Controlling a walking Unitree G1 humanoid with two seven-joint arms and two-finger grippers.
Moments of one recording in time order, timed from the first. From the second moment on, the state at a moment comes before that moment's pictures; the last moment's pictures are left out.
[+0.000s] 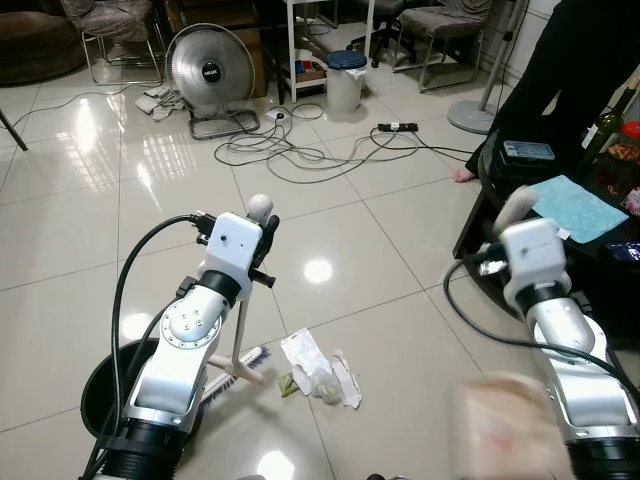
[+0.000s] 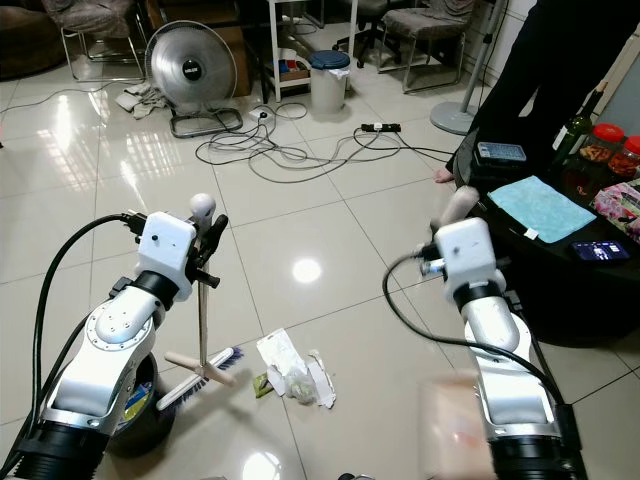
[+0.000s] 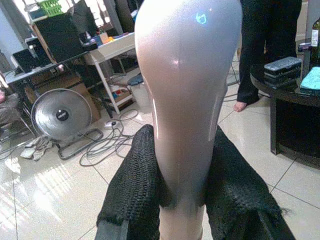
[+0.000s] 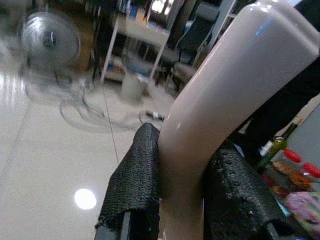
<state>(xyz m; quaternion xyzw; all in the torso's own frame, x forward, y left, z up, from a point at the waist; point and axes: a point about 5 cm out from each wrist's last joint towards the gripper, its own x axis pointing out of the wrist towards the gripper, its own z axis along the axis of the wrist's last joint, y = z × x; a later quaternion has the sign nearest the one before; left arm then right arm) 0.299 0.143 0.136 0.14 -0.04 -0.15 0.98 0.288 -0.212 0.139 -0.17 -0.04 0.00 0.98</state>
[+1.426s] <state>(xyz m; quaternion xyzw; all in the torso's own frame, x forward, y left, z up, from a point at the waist) 0.308 0.136 0.136 0.10 -0.04 -0.13 0.99 0.276 -0.189 0.137 -0.09 -0.11 0.02 0.99</state>
